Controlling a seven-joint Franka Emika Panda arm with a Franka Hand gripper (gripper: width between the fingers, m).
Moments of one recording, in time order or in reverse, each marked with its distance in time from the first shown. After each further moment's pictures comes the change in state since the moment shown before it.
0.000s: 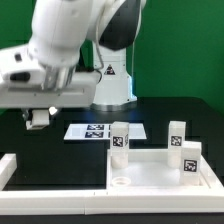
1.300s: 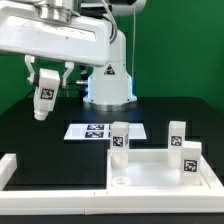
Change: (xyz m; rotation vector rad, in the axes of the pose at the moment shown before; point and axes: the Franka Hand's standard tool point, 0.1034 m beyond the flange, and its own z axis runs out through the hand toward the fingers) arm 0.041 0.015 -0.108 -0.055 0.663 0.159
